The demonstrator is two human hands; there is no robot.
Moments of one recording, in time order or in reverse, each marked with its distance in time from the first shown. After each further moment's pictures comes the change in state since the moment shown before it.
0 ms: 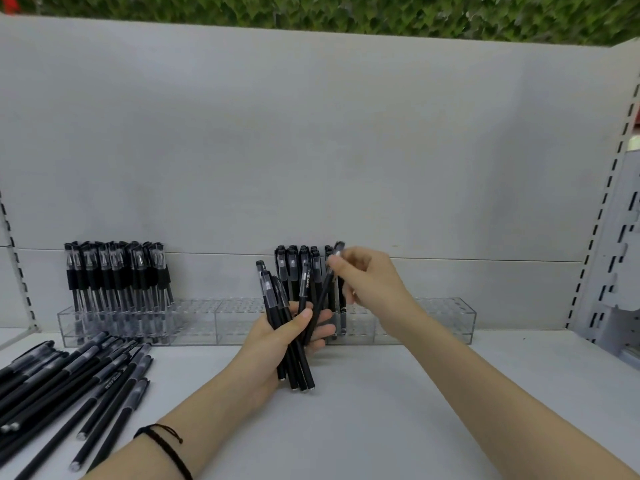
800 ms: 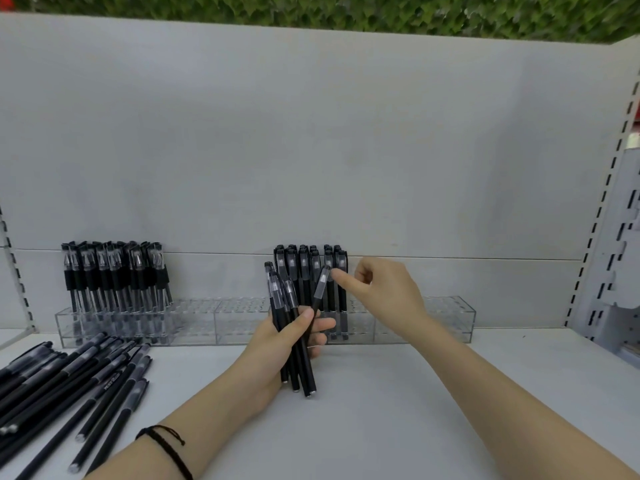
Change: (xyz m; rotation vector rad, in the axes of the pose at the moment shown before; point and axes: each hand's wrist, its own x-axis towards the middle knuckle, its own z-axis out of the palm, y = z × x) left_hand 0.002 -0.003 0.002 0.052 0.018 -0.062; right_hand 0.006 0.024 -0.014 -0.637 0.130 -0.082
